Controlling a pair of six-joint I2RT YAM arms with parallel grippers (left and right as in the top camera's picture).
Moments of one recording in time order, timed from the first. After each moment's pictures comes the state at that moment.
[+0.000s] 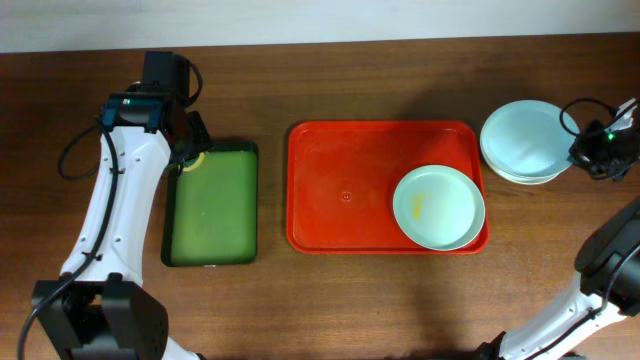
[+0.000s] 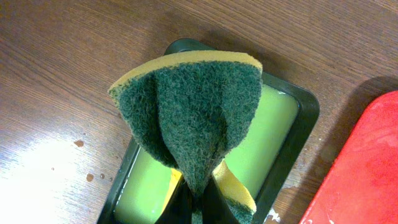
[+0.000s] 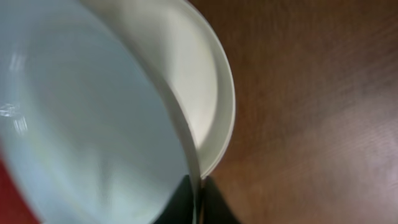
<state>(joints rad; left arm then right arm) -0.06 1.74 1.64 -1.14 -0.19 -0.45 -0.62 2.08 1.75 -1.02 -0.26 0.10</state>
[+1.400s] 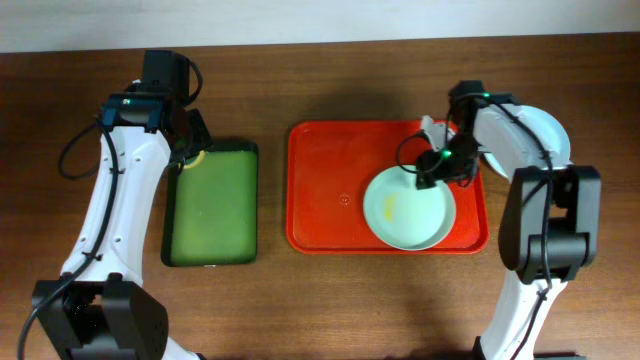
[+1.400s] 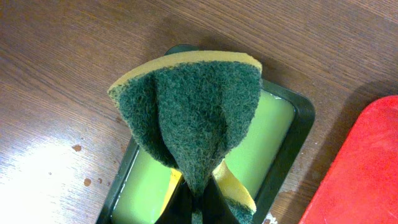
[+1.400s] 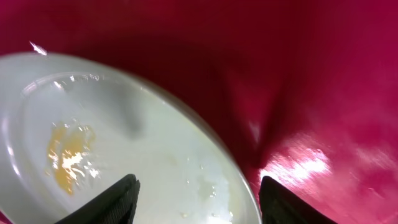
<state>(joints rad) -0.06 1.74 1.64 -1.12 -0.19 -0.45 0.02 2.11 1.55 -1.07 -0.23 -0.26</state>
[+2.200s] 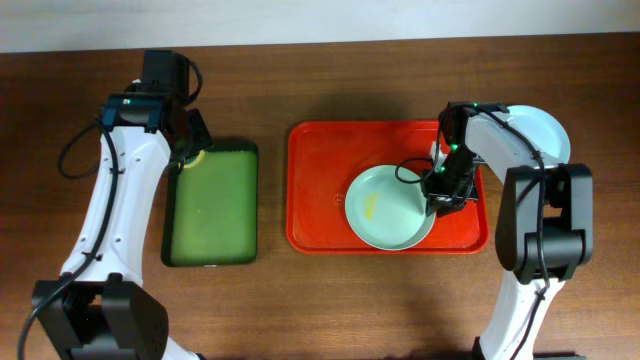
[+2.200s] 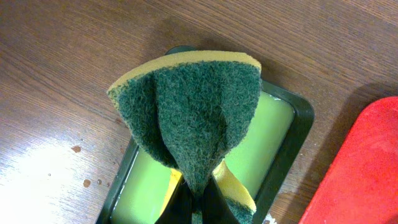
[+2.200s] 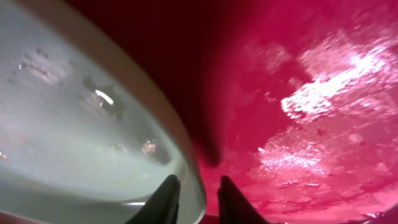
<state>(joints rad) -0.06 1.74 1.64 -1.12 -0.19 -0.45 0.03 2.12 1.48 -1.23 -0.18 0.08</state>
